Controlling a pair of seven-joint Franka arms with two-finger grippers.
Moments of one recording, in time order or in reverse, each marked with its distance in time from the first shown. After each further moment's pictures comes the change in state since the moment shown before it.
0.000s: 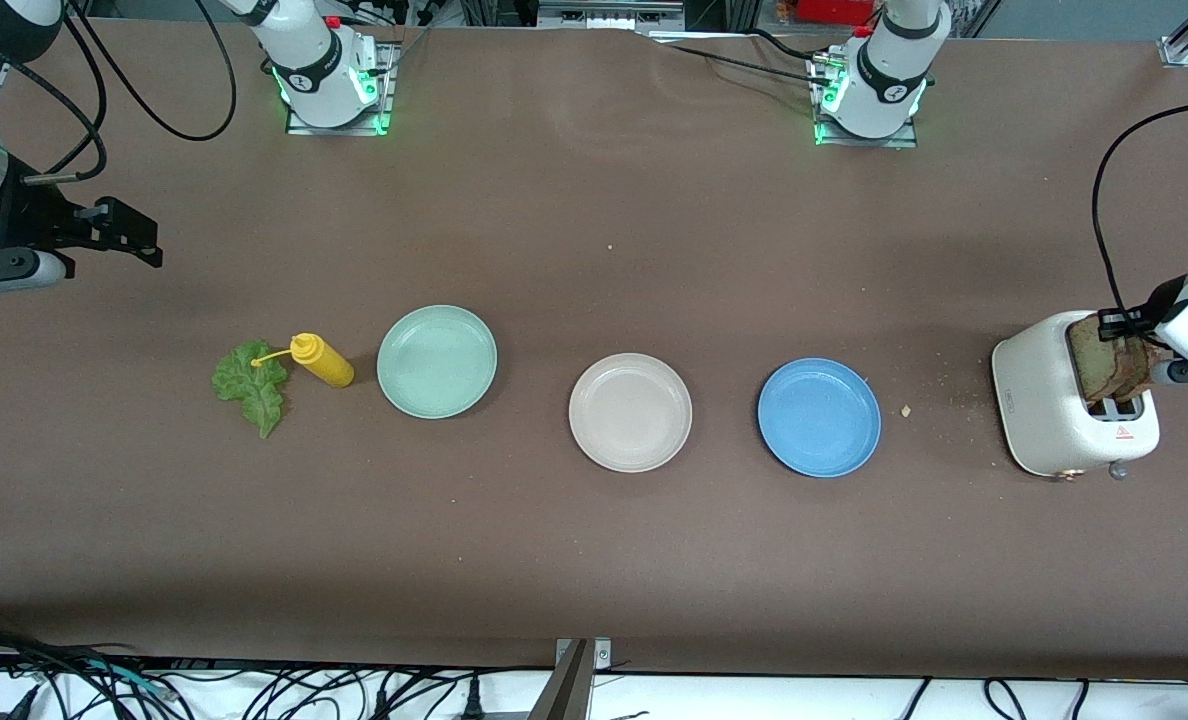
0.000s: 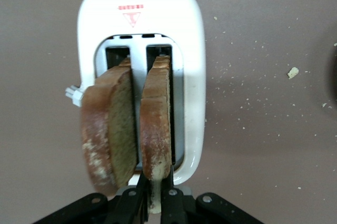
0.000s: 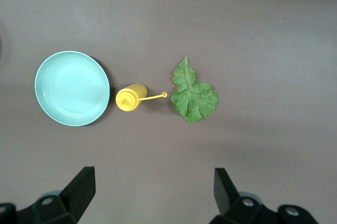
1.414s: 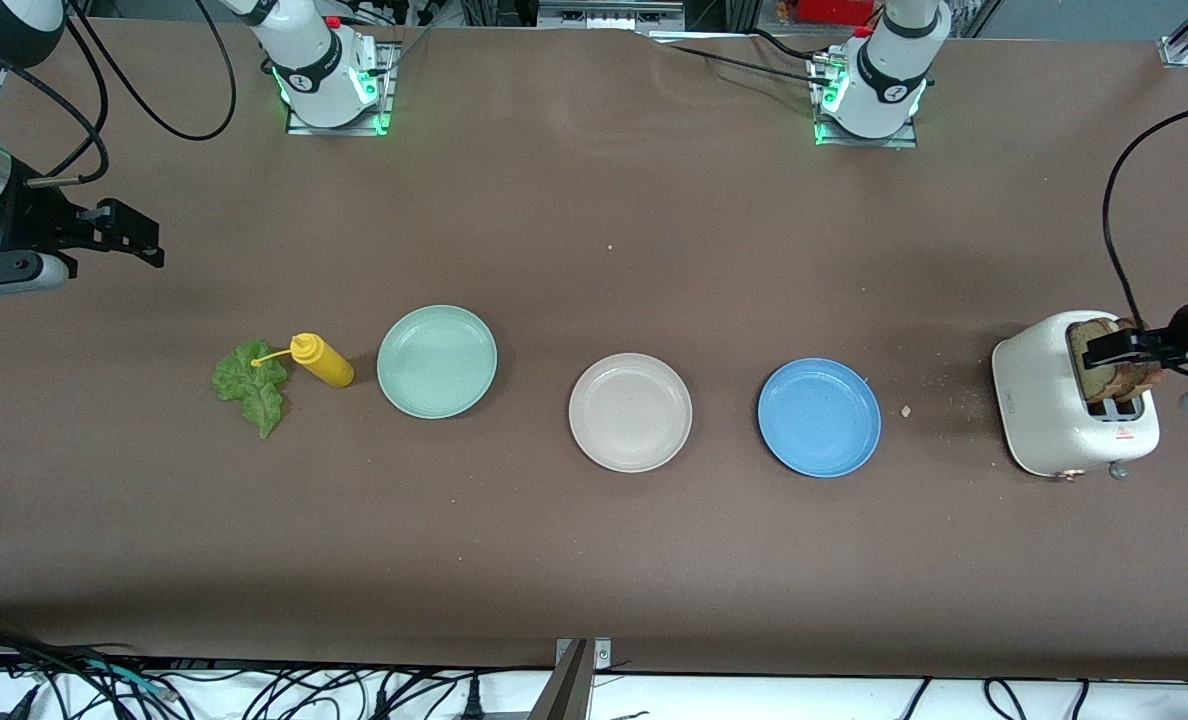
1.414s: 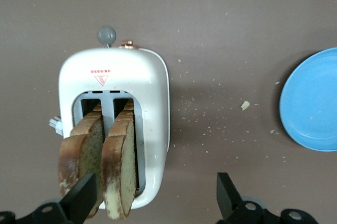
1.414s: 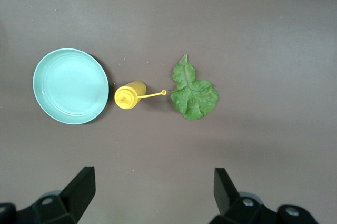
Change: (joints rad) left arm -0.066 0.092 0.001 0.184 -0.082 -0.062 -0.019; right arm 0.000 0.000 -0.002 -0.010 0.000 0.000 0.000
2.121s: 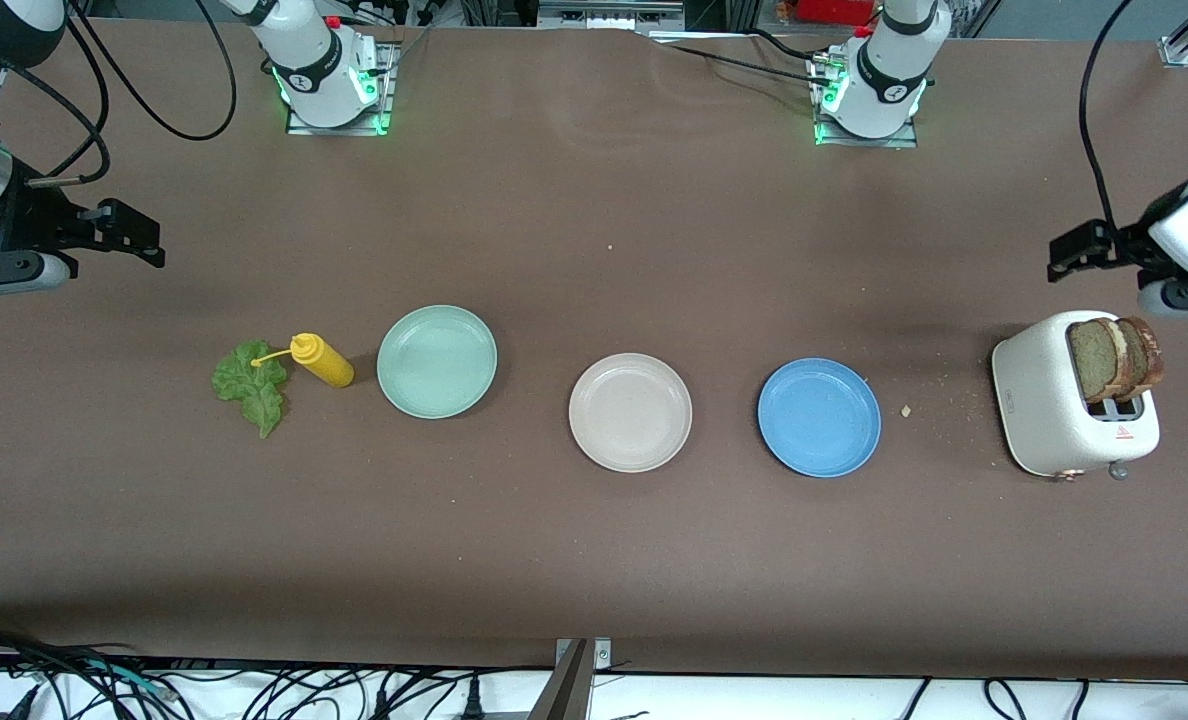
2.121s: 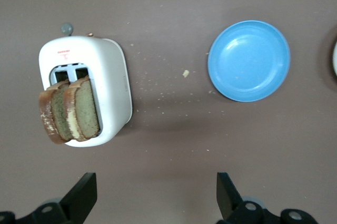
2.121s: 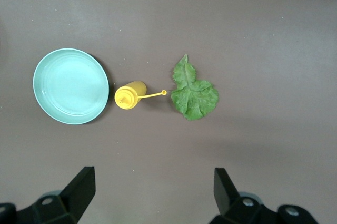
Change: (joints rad) left arm -0.162 -0.168 -0.001 0.125 -0.018 -0.322 -0.066; right arm -0.001 0.000 0.000 0.000 0.000 0.001 0.000
